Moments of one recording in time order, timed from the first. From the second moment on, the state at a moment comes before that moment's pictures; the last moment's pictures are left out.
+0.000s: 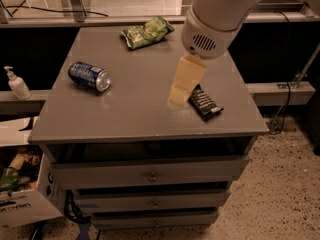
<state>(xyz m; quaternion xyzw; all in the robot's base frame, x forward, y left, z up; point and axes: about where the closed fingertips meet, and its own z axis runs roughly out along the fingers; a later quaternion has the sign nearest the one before) 0.512 -0.068 0.957 -0.56 0.81 -0.02 0.19</state>
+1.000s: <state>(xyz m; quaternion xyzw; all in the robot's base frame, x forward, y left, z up) 0.554 -0.038 0.931 -0.55 0.80 0.00 0.24</state>
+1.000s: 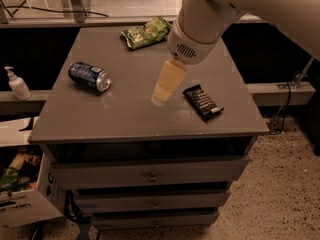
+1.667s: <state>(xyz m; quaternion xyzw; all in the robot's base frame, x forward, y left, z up) 0.595 0.028 0.908 -0.55 0.78 0.07 0.29</state>
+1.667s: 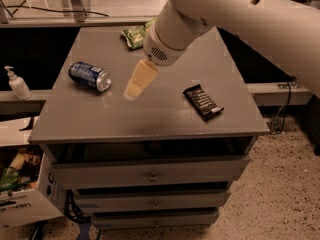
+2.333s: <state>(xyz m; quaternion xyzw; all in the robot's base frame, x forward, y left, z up) 0.608 0.089 0.906 -0.55 0.75 0.15 0.33</state>
